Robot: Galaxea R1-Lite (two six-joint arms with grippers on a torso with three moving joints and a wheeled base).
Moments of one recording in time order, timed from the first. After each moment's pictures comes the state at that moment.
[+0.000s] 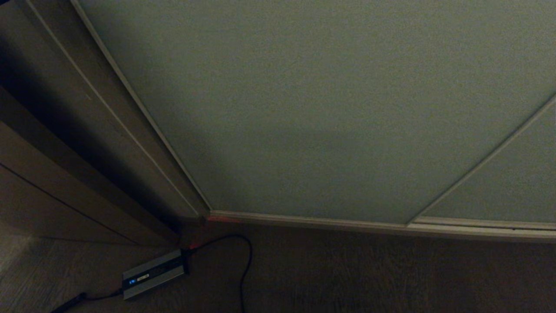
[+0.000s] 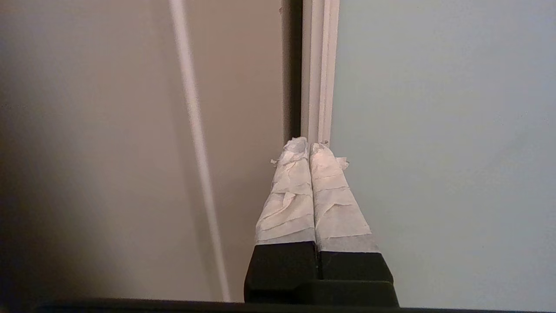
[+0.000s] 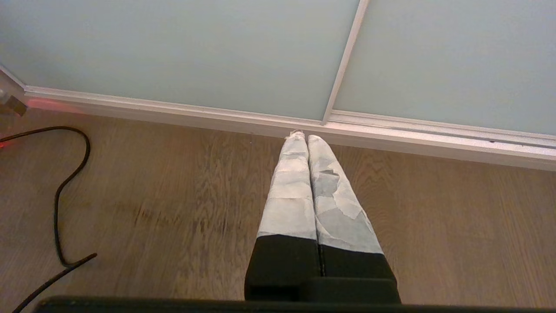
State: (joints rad) left arm 0.05 1.42 -1.32 -0.76 0.05 0.01; right arm -0.01 0.00 0.00 0.00 0.00 0.00
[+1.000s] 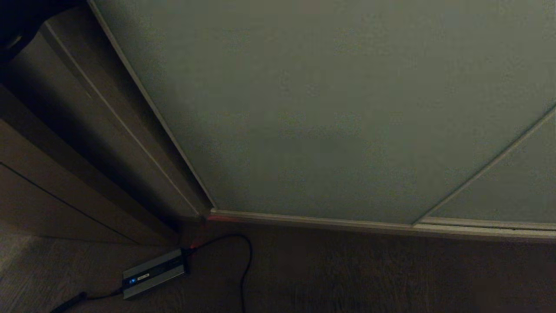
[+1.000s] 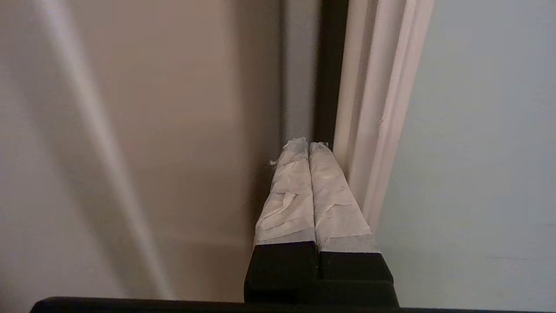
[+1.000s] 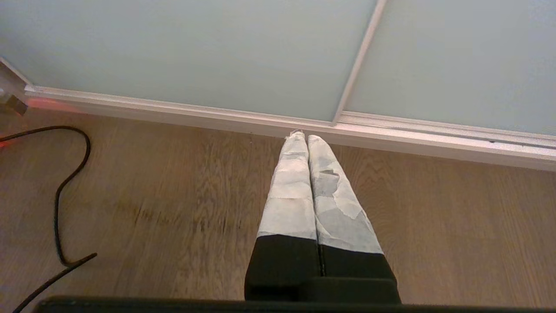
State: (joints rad) left arm 0.00 1.60 -1.52 -0.67 0.05 0.02; right arm -0.01 0.00 0.00 0.00 0.00 0.00
